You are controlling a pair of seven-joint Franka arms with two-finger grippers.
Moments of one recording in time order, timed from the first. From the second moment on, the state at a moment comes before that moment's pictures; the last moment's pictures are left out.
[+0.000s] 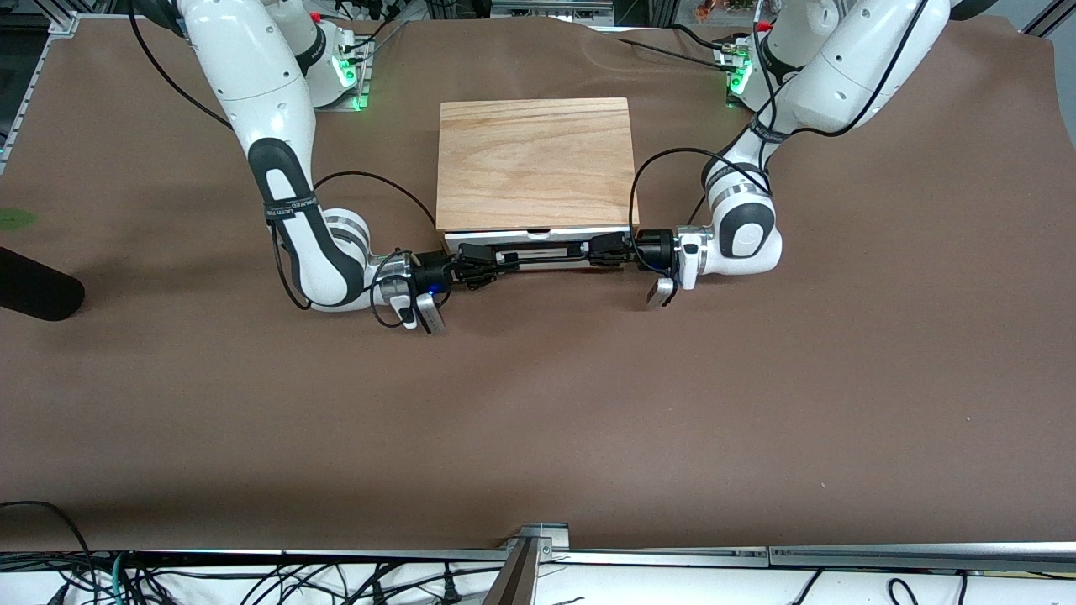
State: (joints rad) left arm -0.07 0.63 -0.34 -2.10 -1.82 1.92 1.10; right arm 0.45 0.74 -0.08 -1.84 1.77 1.66 -1.12
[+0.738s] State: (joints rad) left arm -0.06 0.68 -0.33 -1.99 -1.76 1.95 1.00; right arm 0.43 0.81 -0.08 -1.71 1.76 1.67 -1.05
